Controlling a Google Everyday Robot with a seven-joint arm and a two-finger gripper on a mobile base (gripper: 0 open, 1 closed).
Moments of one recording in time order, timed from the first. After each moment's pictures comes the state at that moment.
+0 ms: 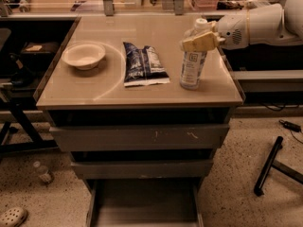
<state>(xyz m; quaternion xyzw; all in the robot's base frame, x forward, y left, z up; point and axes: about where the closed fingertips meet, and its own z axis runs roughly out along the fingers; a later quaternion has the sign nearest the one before) 0.661 -0.122 0.945 -0.45 0.69 0.33 0.47</state>
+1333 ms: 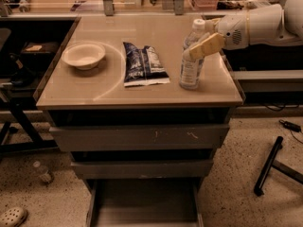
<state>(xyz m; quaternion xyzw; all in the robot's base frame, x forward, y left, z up) 0.661 -0.122 0.945 -0.45 0.69 0.33 0.47</state>
